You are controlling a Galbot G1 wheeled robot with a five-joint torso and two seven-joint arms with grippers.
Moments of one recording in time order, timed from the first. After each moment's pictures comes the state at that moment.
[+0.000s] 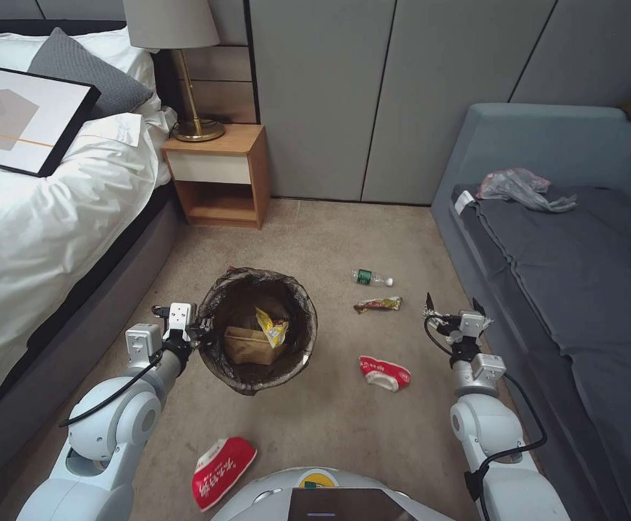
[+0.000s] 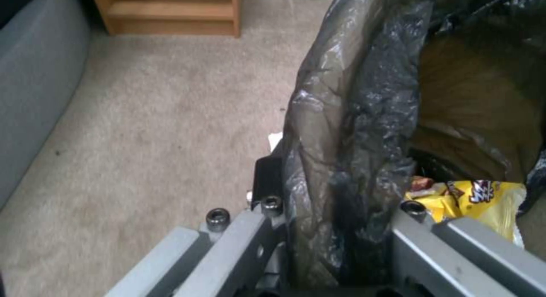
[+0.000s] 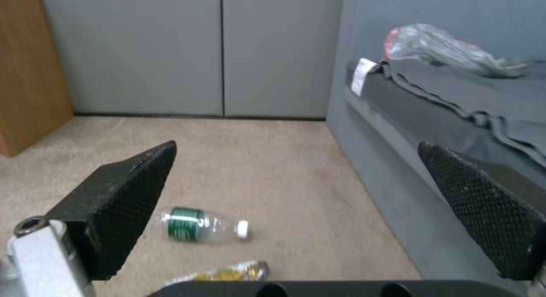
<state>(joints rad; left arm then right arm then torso) 1.50 -1.24 -0.66 -2.29 -0.46 0.74 -0.04 -1.45 1.38 0.66 1.90 0.17 0.04 0.14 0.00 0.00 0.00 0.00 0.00</state>
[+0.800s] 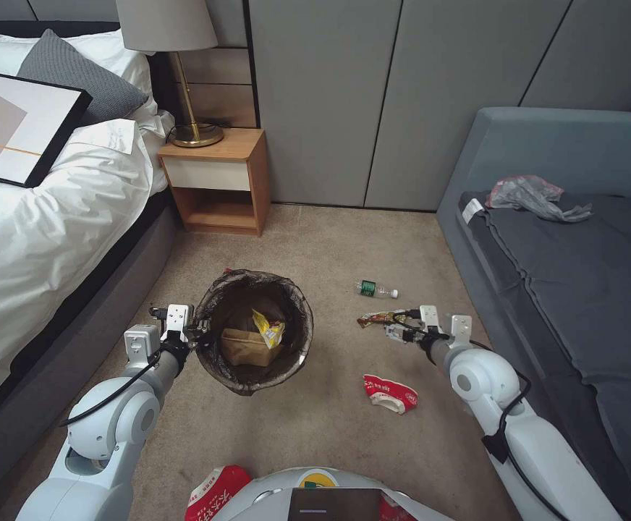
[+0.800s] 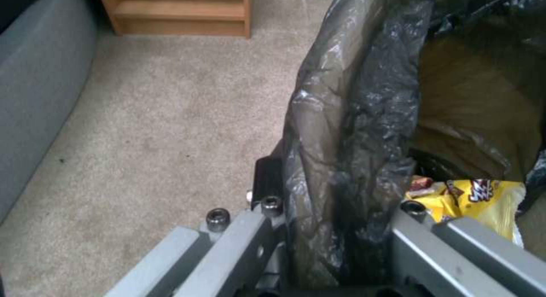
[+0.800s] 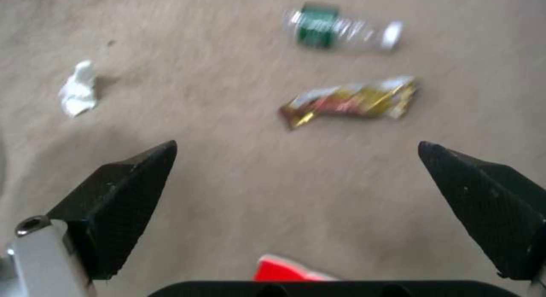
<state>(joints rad) 1.50 -1.24 -0.66 -2.28 -0.46 0.74 -0.05 -1.32 1.14 0.50 2.01 0.67 -0.73 0.28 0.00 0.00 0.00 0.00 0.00</state>
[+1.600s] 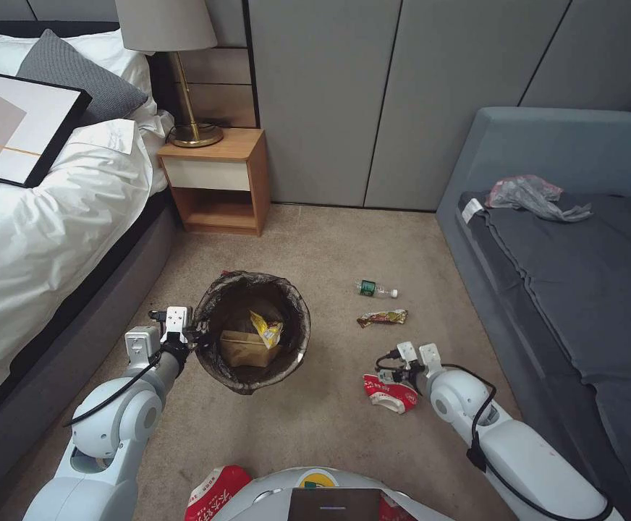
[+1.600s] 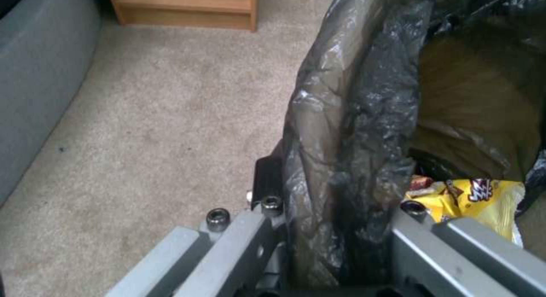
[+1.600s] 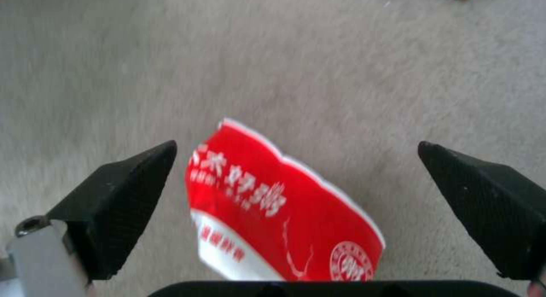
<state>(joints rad) 1.49 -1.28 -0.67 -2.25 -0.45 0.74 -0.05 -1.25 0.94 0.19 1.78 0.61 -0.74 0.19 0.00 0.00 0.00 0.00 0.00</state>
